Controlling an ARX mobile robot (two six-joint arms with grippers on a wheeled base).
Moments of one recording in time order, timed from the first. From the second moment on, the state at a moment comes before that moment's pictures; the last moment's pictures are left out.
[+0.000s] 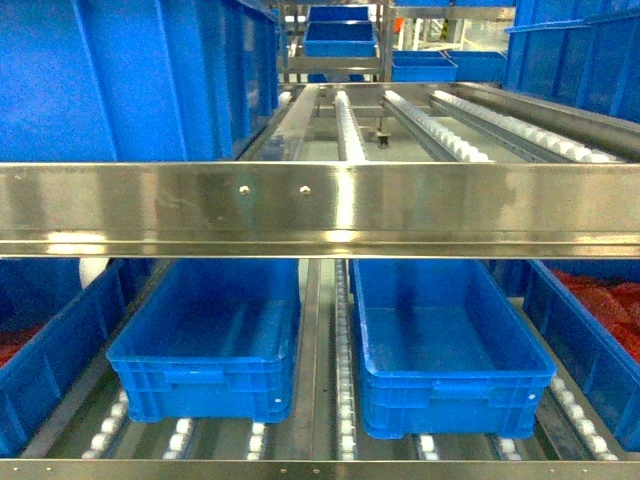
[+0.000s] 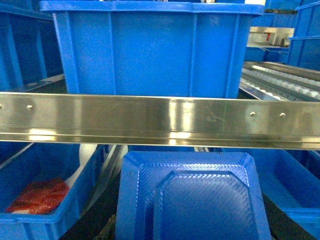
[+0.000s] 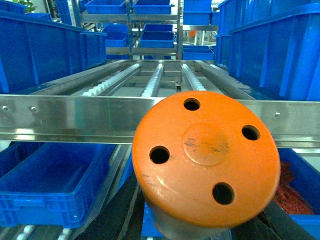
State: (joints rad) left arm 0.00 0.01 0.01 -0.01 0.00 0.00; right arm 0.00 0.01 0.01 -0.01 0.00 0.01
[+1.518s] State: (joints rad) left arm 0.00 0.01 0.01 -0.01 0.00 0.00; right arm 0.00 0.01 0.01 -0.01 0.00 0.01
